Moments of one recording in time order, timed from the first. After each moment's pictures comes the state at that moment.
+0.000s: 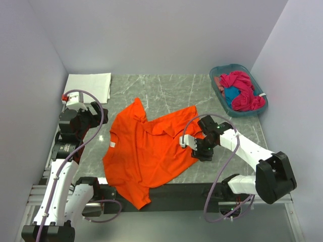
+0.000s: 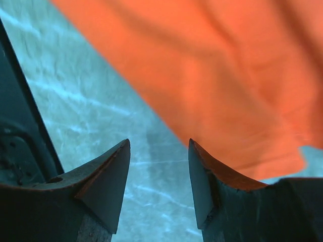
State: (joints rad) left arm -0.02 0.73 0.76 -0.30 0.06 -0.33; right arm 0.46 1.27 0.78 -0.90 -0.35 -1.03
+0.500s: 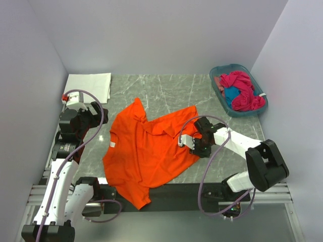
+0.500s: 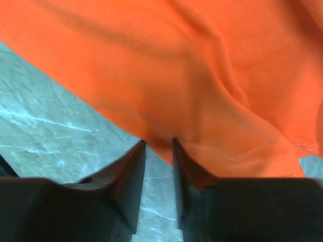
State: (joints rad) left arm -0.02 0.73 0.76 -0.30 0.06 -0.34; right arm 0.46 1.40 0.72 -0.74 -0.23 -0.98
